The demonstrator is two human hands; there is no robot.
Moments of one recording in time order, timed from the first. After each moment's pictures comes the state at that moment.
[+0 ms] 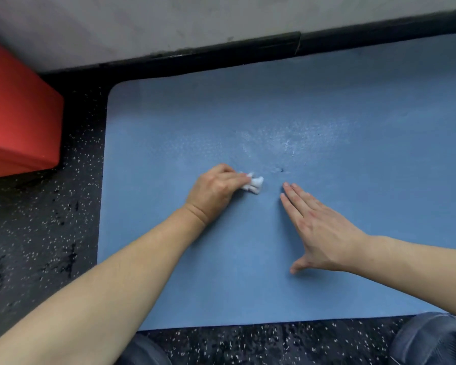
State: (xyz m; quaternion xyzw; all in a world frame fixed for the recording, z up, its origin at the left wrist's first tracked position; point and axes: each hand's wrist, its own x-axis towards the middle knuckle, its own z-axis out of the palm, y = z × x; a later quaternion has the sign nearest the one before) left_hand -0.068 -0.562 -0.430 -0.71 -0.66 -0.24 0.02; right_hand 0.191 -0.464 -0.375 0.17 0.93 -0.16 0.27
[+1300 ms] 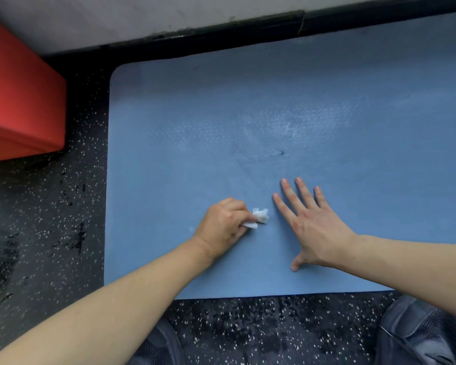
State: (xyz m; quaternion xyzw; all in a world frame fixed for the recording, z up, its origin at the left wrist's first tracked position) left_hand 0.003 -0.640 -0.424 -0.67 -0.67 -0.24 -0.21; right_hand 0.203 -0.497 -0.382 0.17 0.92 -0.07 0.33
